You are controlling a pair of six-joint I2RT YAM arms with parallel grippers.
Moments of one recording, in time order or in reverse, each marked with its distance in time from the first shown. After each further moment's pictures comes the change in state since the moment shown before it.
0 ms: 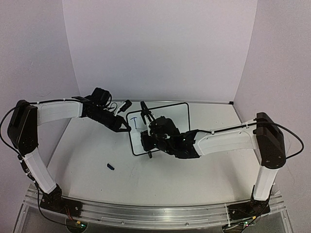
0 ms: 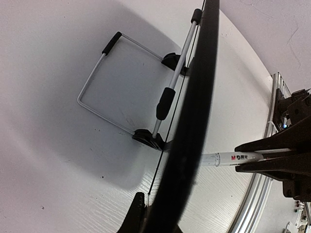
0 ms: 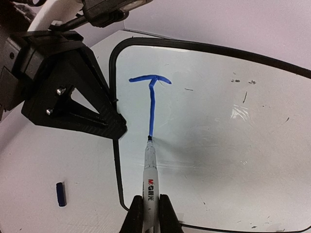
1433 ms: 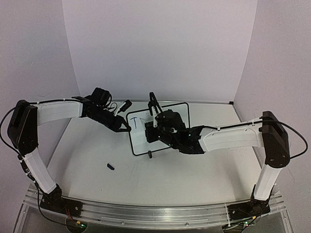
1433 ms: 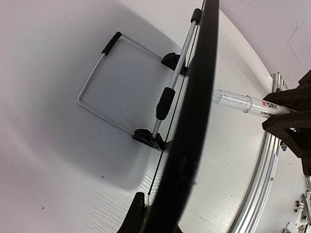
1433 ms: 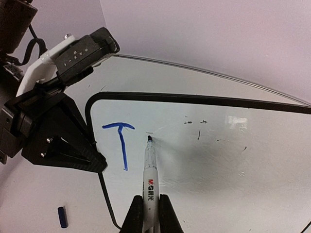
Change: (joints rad) left arm 0.000 0.000 0.000 0.000 0.000 0.002; right arm -0.043 -0.048 -0.021 0.068 0.023 0.020
